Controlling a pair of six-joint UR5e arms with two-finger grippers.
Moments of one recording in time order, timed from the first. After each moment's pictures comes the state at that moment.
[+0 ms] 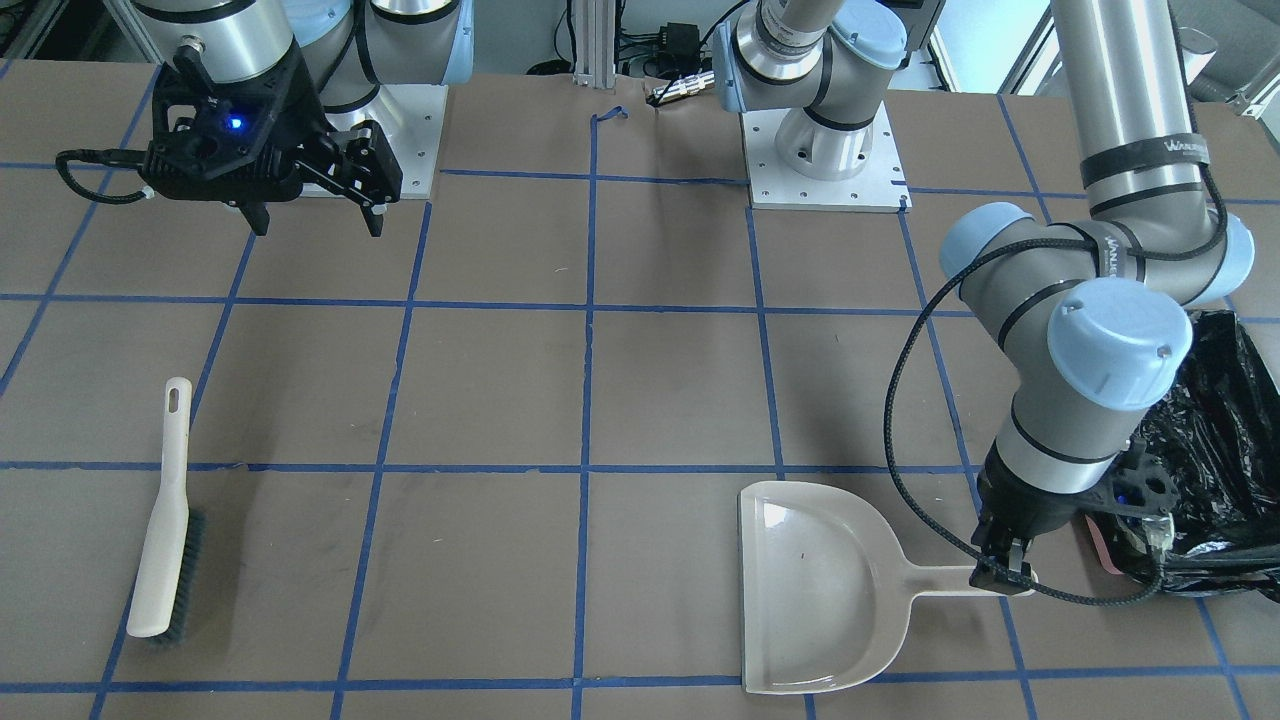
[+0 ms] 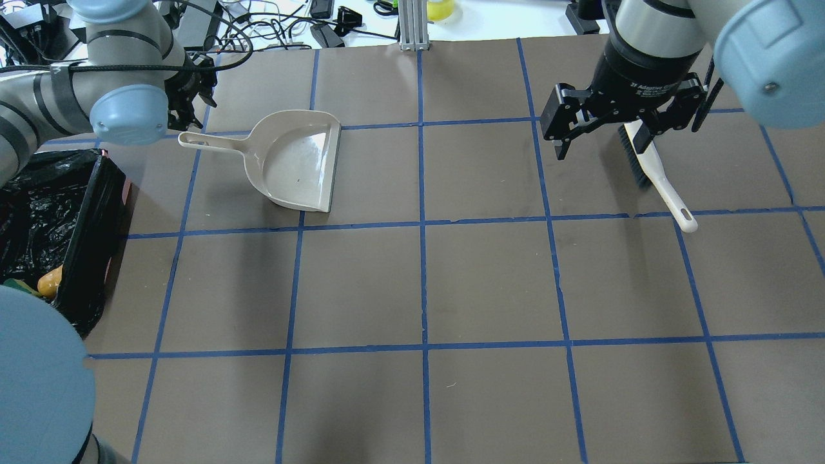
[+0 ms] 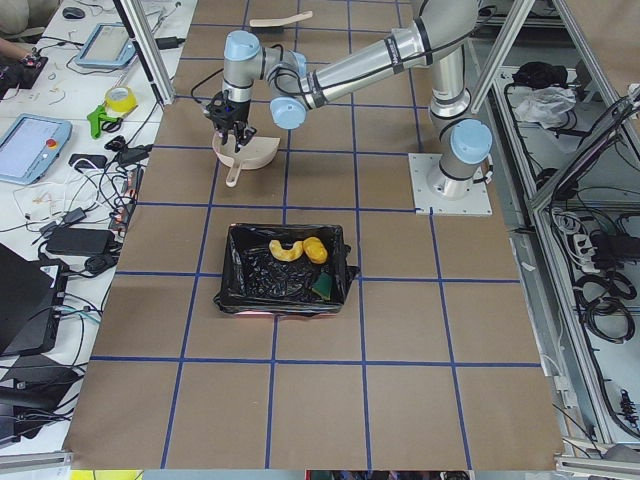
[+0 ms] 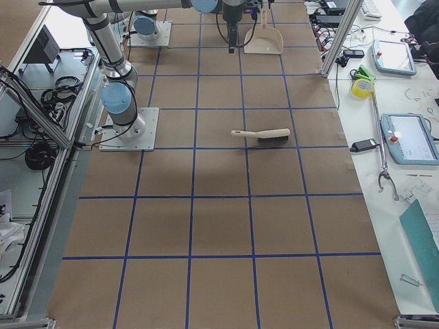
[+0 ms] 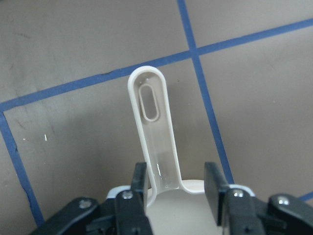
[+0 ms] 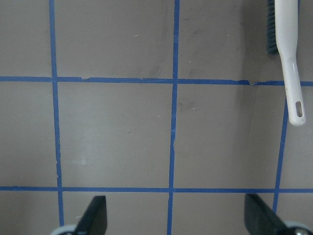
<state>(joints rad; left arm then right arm) -1.41 -1.96 -1.57 -0.89 1.67 -0.82 1.63 -1.59 1.55 -1.52 -1.59 0.03</state>
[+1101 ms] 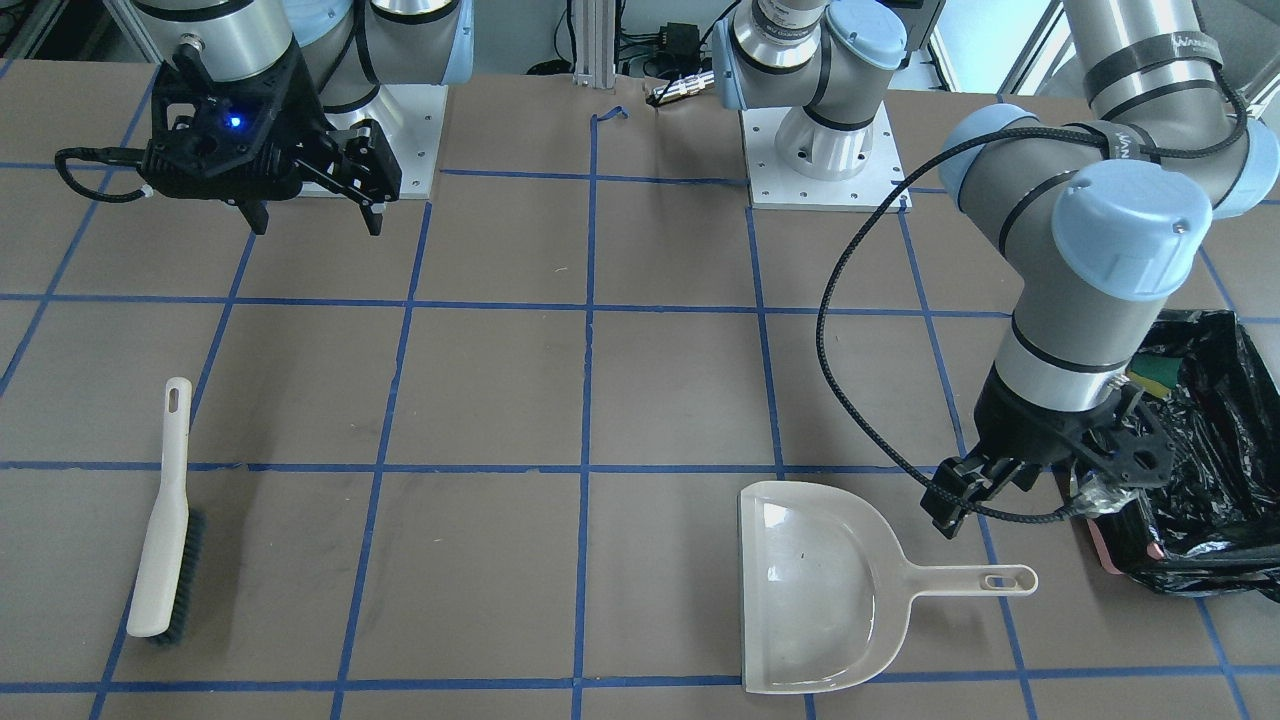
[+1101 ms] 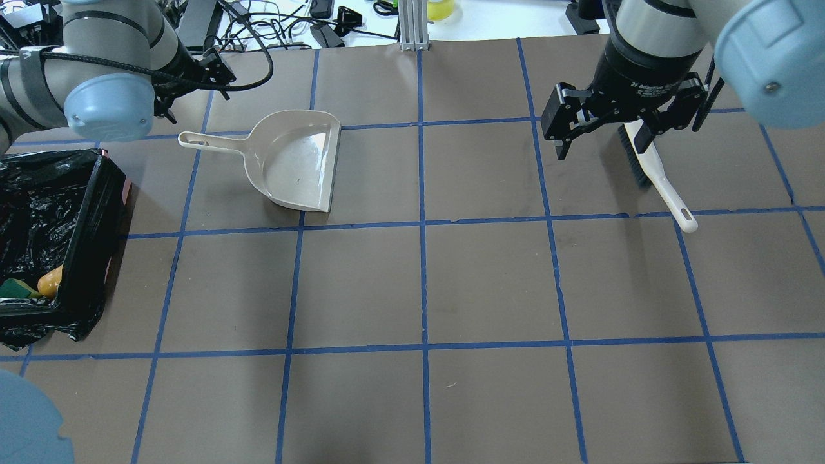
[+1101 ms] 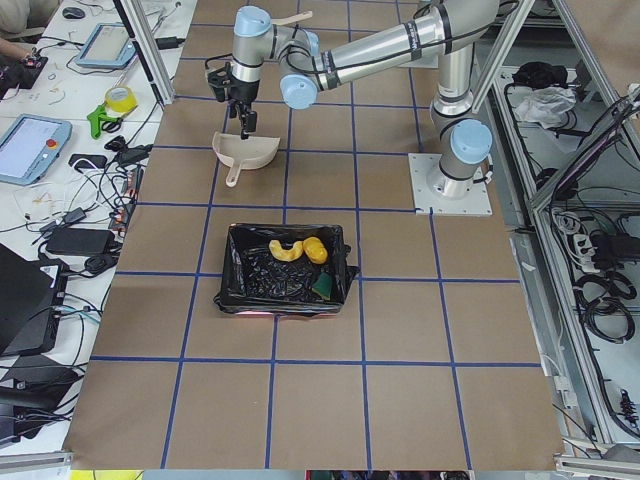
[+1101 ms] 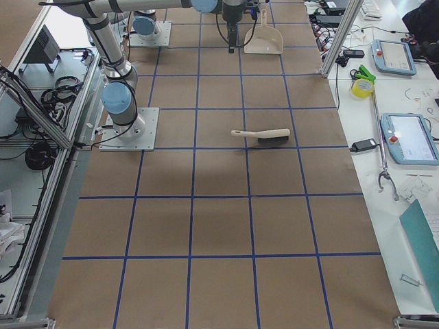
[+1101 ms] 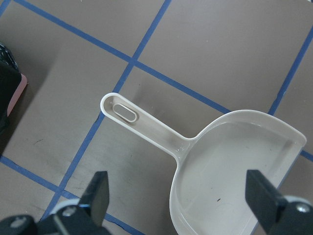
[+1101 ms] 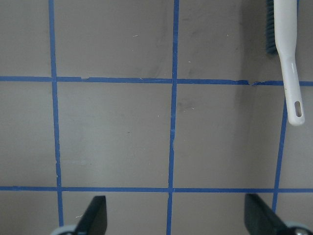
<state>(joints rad) -1.45 -1.87 -1.59 -0.99 1.65 -0.35 1.63 -1.59 1.55 -1.52 -1.59 0.03</state>
